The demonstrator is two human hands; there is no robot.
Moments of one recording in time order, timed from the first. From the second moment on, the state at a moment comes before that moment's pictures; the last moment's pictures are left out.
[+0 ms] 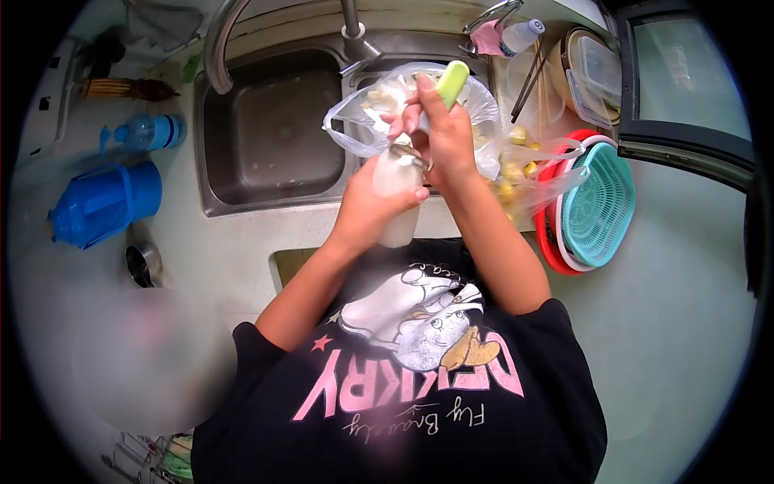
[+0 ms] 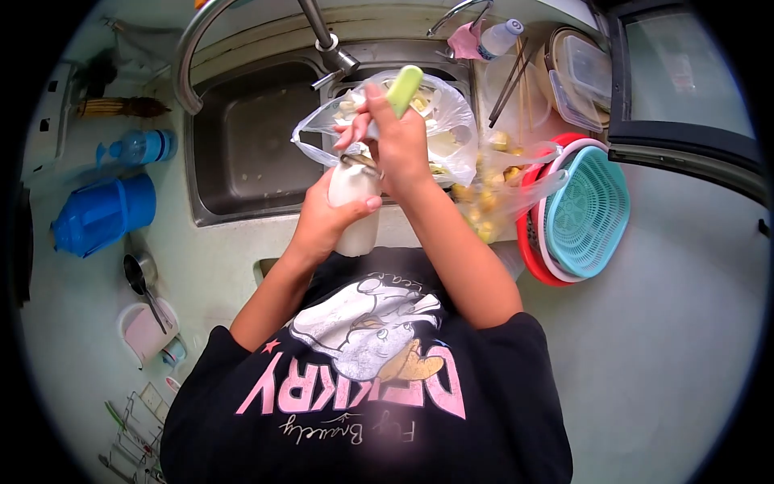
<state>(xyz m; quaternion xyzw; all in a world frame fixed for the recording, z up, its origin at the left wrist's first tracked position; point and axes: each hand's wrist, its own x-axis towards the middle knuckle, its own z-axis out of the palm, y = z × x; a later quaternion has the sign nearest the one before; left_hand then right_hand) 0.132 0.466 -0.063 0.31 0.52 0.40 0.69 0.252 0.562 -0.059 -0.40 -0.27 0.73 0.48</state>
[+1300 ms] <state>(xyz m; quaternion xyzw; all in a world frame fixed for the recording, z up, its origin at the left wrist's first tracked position) 0.124 0.460 -0.076 0.12 0.46 0.44 0.76 0.261 0.568 -0.074 -0.37 -0.18 0.74 0.54</state>
